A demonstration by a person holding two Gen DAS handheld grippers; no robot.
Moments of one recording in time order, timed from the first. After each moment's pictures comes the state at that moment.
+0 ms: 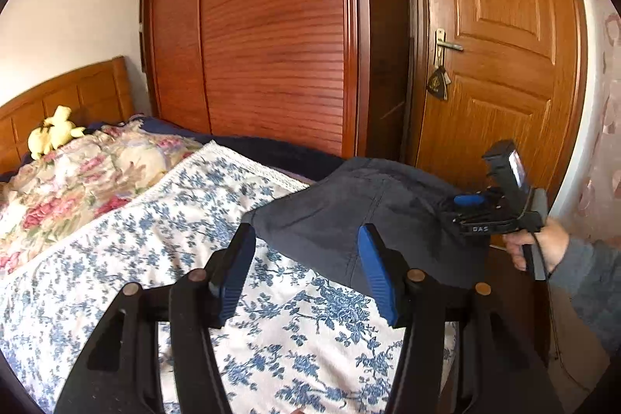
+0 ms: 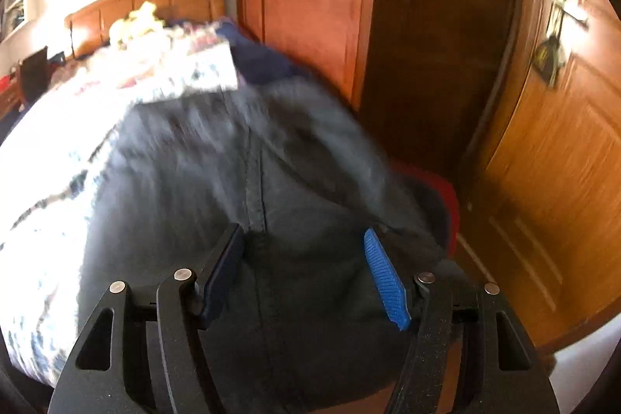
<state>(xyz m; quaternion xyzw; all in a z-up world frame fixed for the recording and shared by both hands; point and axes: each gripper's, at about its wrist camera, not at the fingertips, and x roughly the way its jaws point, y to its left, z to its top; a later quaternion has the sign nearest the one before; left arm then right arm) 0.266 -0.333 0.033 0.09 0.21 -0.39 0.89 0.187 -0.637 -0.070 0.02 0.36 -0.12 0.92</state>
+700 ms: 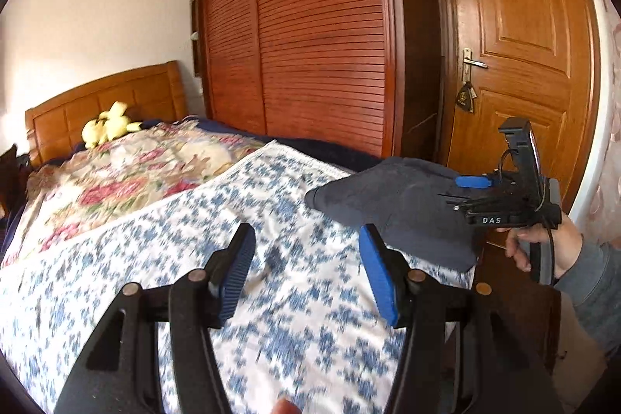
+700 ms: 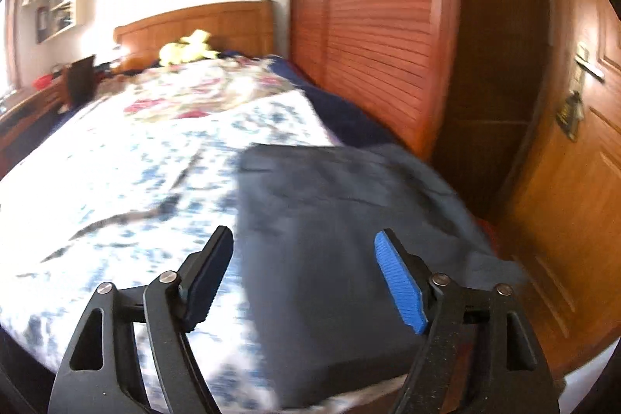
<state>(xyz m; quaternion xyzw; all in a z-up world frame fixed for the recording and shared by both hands) 0.187 -0.210 0.053 0.07 0.21 -0.31 0.93 0.153 -0.497 -0.002 -0.01 0.28 -0.05 0.96</state>
